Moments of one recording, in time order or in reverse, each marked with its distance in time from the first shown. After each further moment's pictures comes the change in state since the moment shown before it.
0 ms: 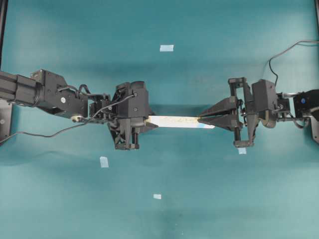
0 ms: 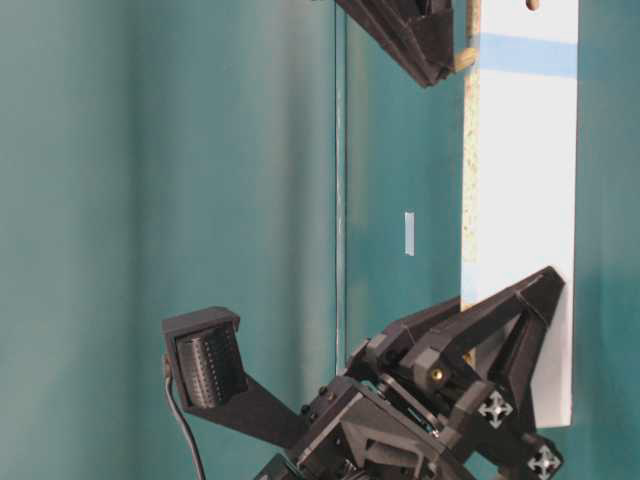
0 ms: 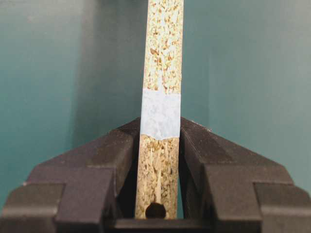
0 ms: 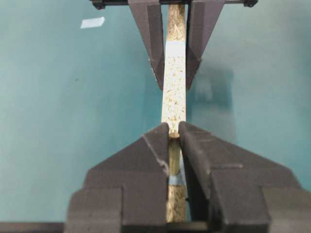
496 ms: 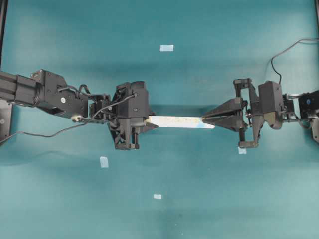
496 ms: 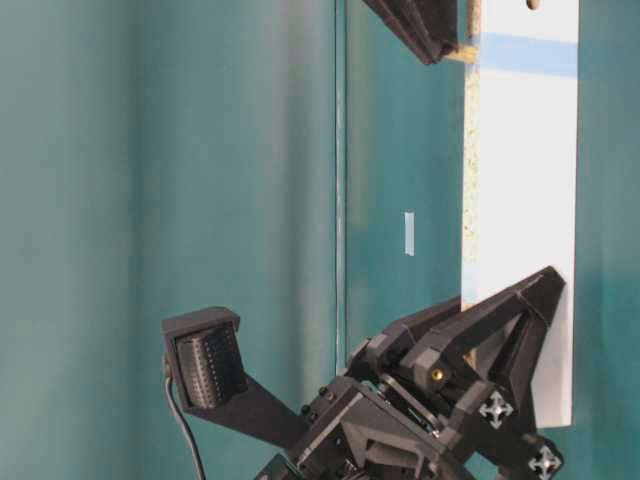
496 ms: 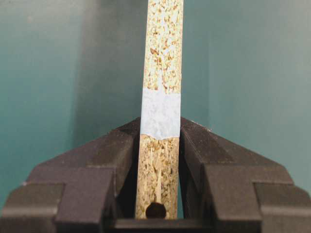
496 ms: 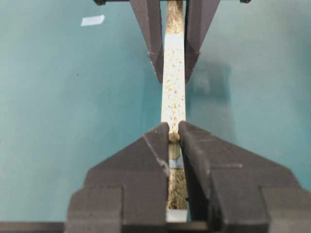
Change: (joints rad) left arm 0.000 0.000 0.002 0.000 -0.002 0.002; right arm 0.014 -0.020 0.026 0.006 0.077 0.002
